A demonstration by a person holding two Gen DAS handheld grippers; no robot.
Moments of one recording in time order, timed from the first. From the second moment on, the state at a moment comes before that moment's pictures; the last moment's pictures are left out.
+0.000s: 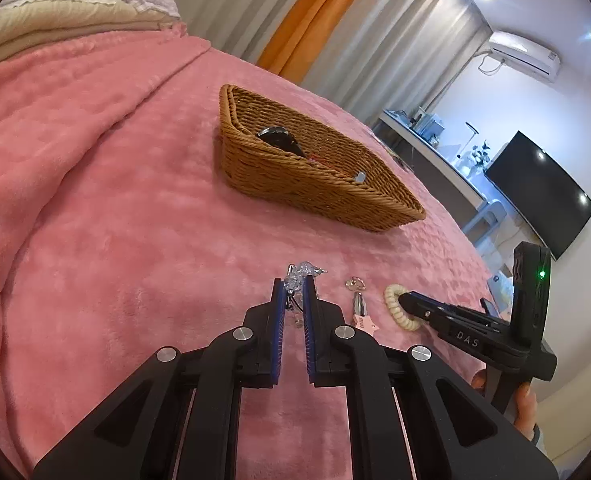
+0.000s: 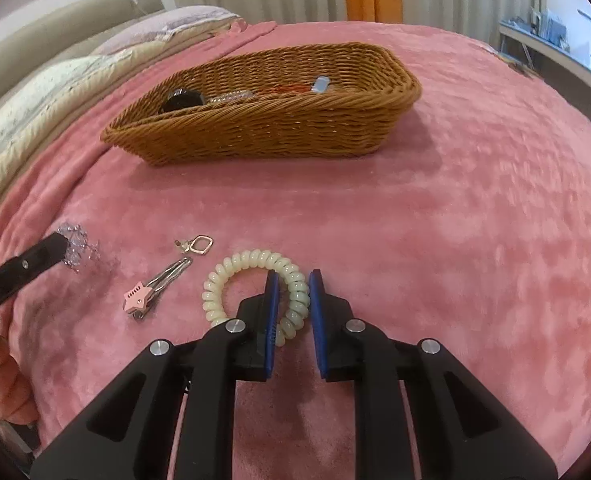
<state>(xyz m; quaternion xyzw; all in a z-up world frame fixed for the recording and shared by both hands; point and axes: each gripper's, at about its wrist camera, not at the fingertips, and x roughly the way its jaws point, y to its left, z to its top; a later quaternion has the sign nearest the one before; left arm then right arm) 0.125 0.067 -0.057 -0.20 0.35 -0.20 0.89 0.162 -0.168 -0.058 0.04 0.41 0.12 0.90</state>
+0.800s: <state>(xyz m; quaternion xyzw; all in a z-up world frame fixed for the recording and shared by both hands) 0.183 0.008 0.081 -0.11 0.21 -0.24 0.94 0.220 -0.198 0.077 0.06 0.28 0.12 0.95</state>
